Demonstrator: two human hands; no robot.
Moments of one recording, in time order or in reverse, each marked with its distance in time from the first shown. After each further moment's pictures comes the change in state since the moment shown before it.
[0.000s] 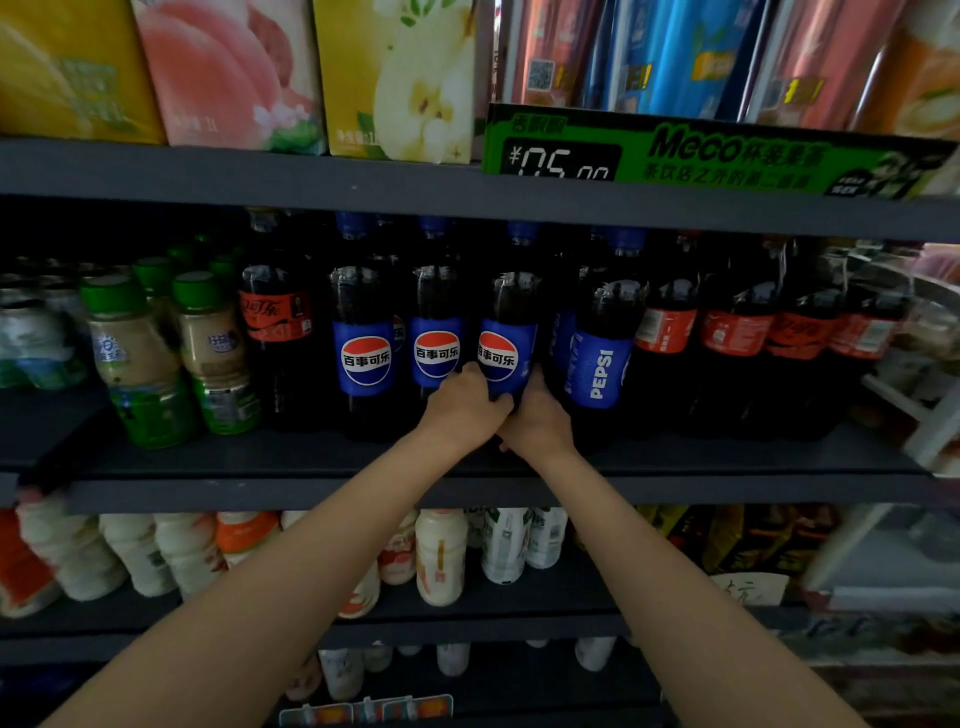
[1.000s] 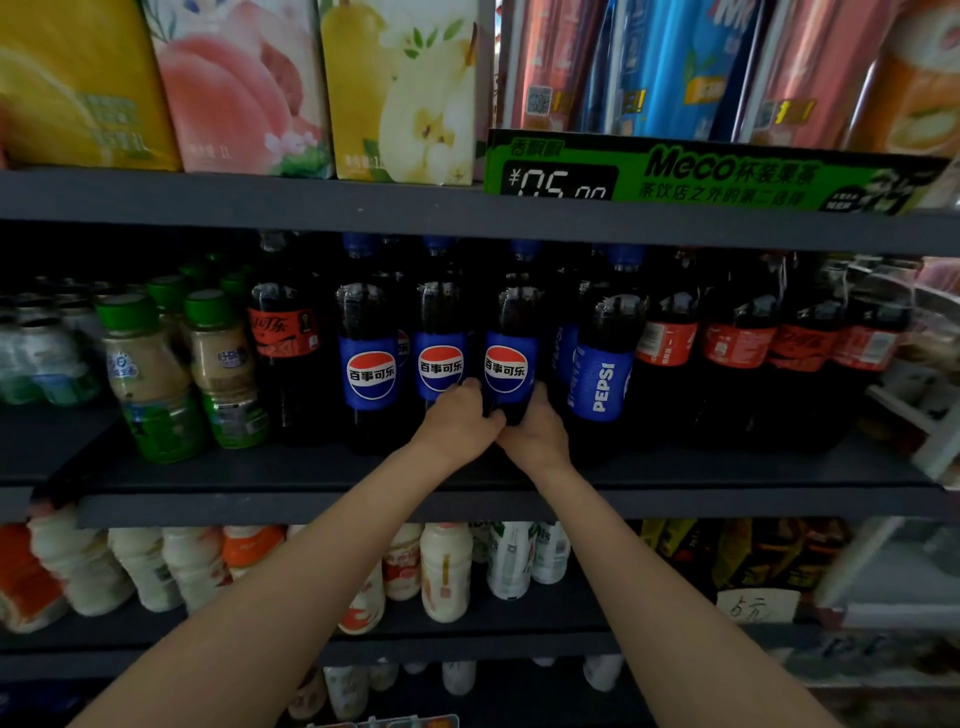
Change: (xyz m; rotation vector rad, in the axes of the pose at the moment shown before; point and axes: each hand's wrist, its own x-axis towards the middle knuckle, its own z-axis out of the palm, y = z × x) left_hand 0.002 -0.009 -0.002 -0.004 -0.020 0.030; right_hand 0.006 0.004 0.005 0.118 0.015 0.049
